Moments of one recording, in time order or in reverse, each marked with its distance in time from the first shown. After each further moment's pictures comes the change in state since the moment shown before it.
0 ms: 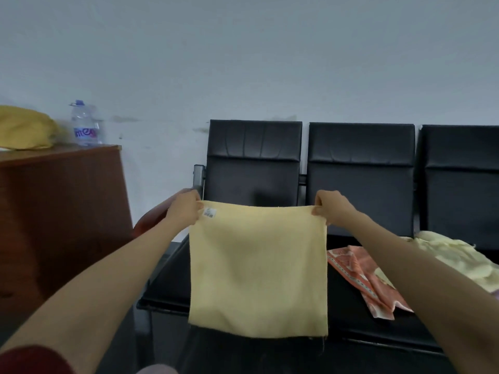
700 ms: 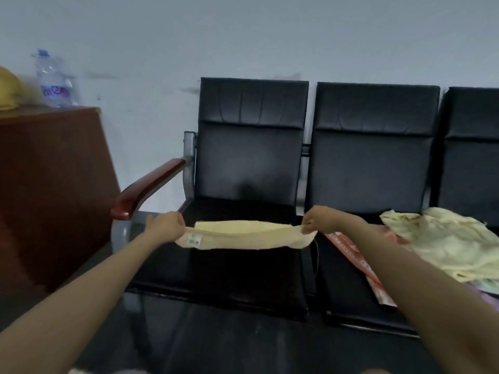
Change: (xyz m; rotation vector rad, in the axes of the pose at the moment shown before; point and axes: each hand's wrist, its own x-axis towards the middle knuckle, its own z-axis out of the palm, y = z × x) left_hand 0.014 -0.090 0.075 0.527 -0.242 -0.065; right_hand 0.038 0.025 0.088 -0.197 -0.491 -0.216
